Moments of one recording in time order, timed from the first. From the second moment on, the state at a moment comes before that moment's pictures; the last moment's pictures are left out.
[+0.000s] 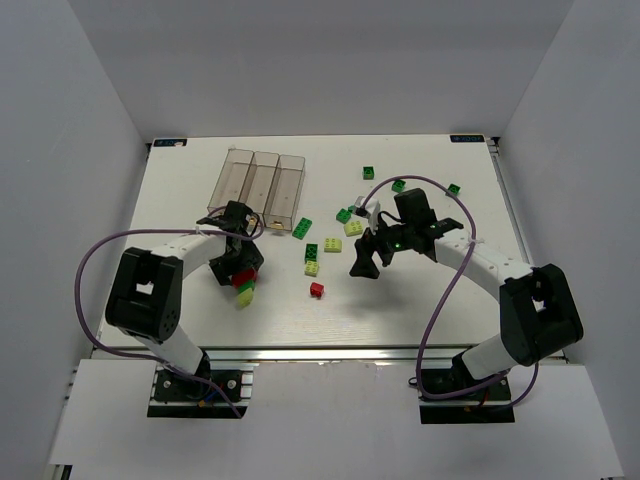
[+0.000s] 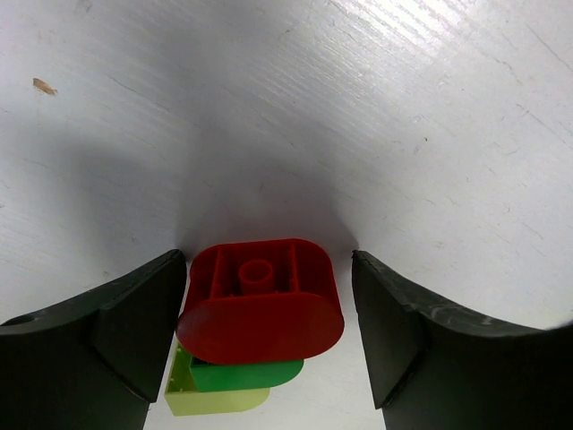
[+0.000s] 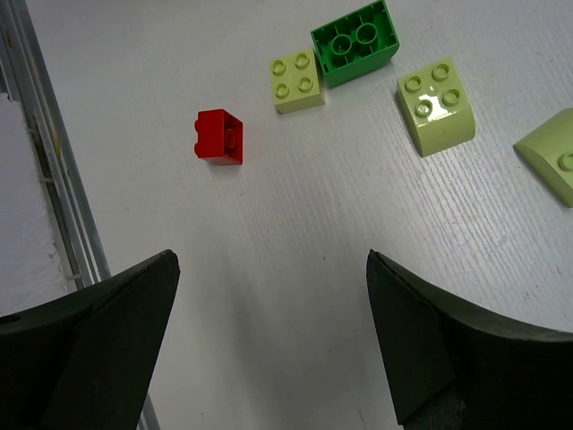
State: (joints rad) left arm -0.29 1.63 0.93 -0.63 -0.20 -0.82; right arm 0.47 1.48 0.93 -0.32 -0.74 -0.35
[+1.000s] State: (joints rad) left arm -0.32 1.60 0.90 -0.62 -0.20 -0.79; right arm 0.47 1.48 0.93 -0.32 -0.74 -0.35
